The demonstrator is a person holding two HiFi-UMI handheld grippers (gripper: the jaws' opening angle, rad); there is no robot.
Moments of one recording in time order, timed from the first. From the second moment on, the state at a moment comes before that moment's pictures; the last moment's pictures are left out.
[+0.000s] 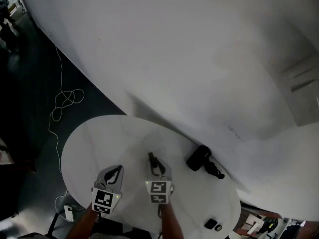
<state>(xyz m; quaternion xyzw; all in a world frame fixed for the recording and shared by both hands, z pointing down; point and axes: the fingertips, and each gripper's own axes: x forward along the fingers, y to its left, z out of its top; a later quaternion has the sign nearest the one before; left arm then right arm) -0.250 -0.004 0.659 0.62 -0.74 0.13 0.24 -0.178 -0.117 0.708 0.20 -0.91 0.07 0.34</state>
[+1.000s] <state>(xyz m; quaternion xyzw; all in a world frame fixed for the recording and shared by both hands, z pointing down) -0.093 -0.066 0.553 0.74 -0.64 0.12 0.15 0.017 -0.127 0.604 0.38 -0.88 0.09 0.29</state>
